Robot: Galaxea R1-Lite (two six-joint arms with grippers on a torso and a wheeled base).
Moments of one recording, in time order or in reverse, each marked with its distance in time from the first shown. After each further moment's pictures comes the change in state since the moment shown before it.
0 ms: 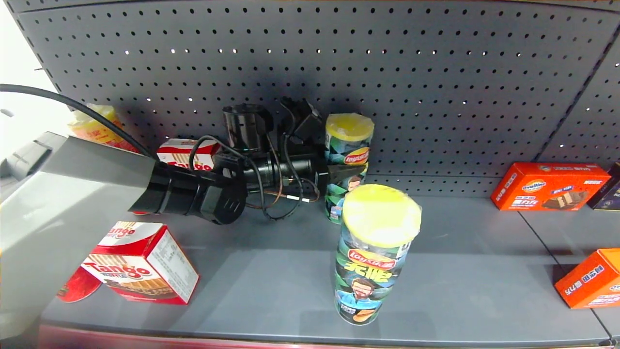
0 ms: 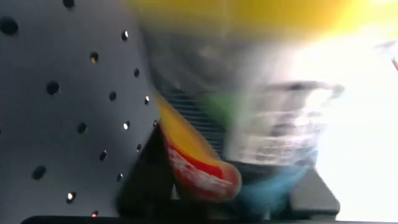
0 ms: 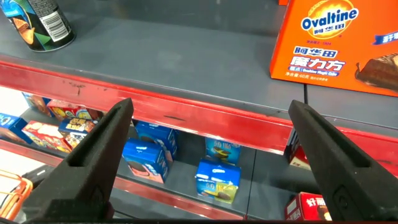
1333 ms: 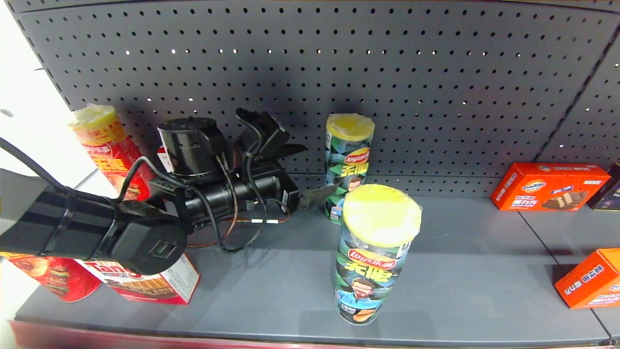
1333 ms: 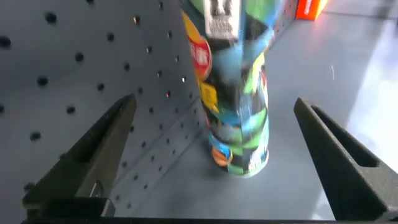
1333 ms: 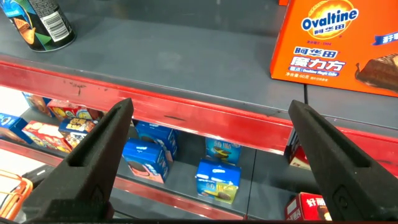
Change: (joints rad) left arm 0.009 -0.272 0.467 -0.163 0.329 0.101; right arm 0.001 0.000 0.000 0.000 0.000 0.000
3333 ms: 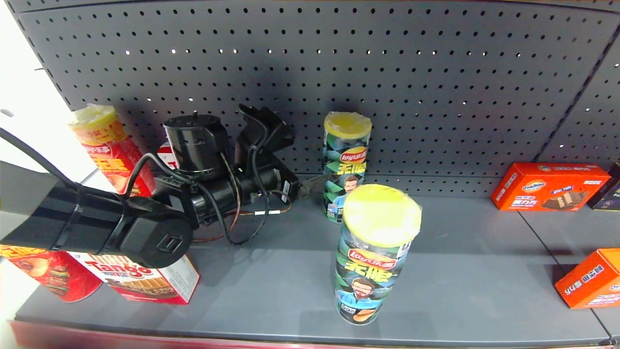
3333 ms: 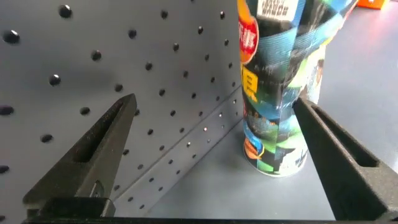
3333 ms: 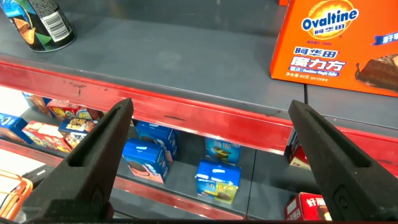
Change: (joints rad) left arm 0.001 0.021 -0.046 0.009 0.164 0.001; right arm 0.000 0.000 0.000 0.000 0.000 0.000
